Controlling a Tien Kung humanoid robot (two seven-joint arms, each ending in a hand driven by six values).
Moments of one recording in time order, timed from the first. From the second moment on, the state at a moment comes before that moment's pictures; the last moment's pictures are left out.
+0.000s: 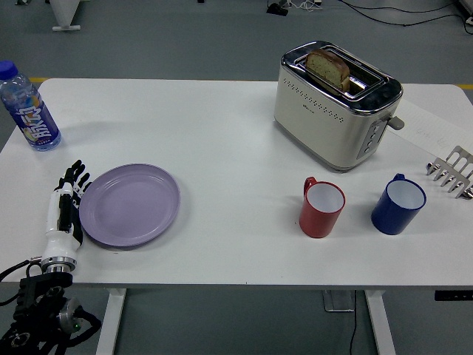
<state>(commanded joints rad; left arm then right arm) -0.13 0.00 -1.44 -0.98 1.05 0.15 -0.51 0.20 -0.15 1.08 0.18 -1.39 -0.12 -0.16</state>
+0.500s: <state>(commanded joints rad) -0.14 0.00 -1.37 -0.97 1.01 0.17 -0.53 0.20 -0.15 1.08 0.18 -1.39 -0.12 -0.16</state>
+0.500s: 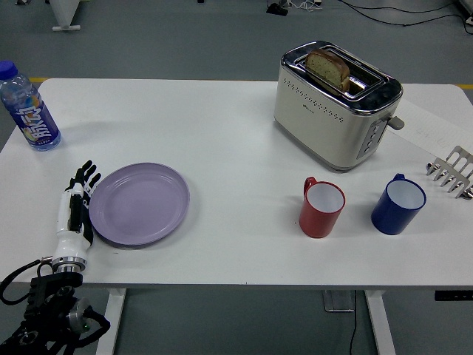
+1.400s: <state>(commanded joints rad) -0.17 0.00 -1.14 -0.99 0.94 0.22 -0.56 0.20 -0.15 1.08 0.18 -1.39 -0.12 -0.16</state>
